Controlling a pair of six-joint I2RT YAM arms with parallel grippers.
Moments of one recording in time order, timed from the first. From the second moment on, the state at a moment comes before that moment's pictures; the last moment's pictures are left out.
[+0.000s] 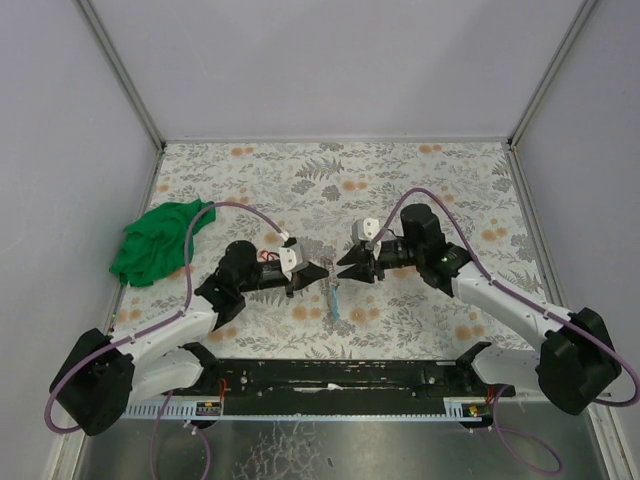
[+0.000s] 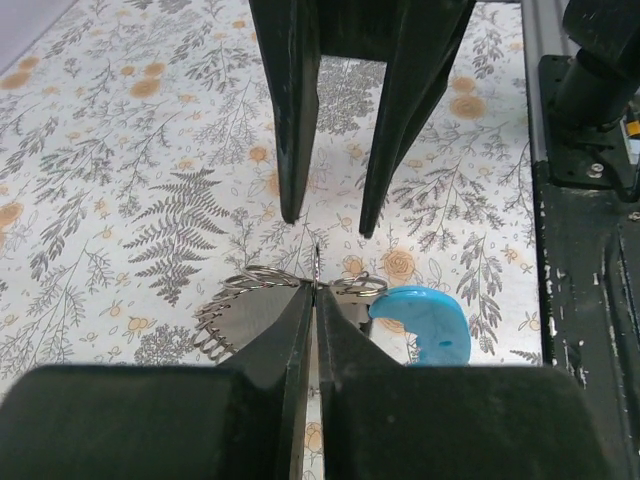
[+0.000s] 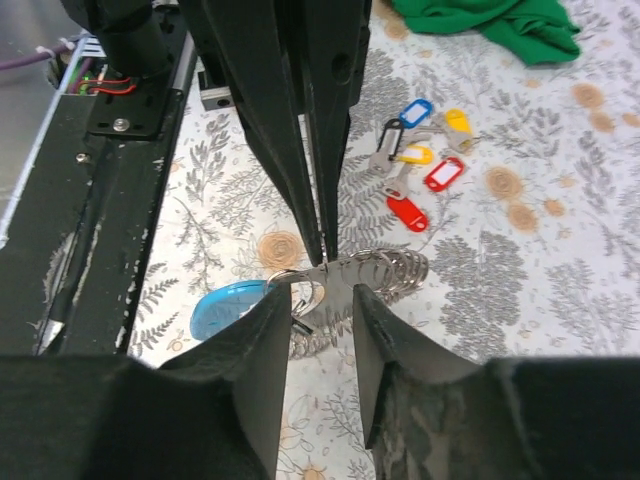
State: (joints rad) left arm -0.64 1.07 0.43 0.52 0.71 0.14; right arm 0.61 1.23 0.77 0.01 -0.93 -0.43
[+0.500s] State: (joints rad) left arm -0.74 1.01 0.45 0.37 0.51 0.33; right arm 0.61 1.18 0.68 0.12 -0.87 -0.52
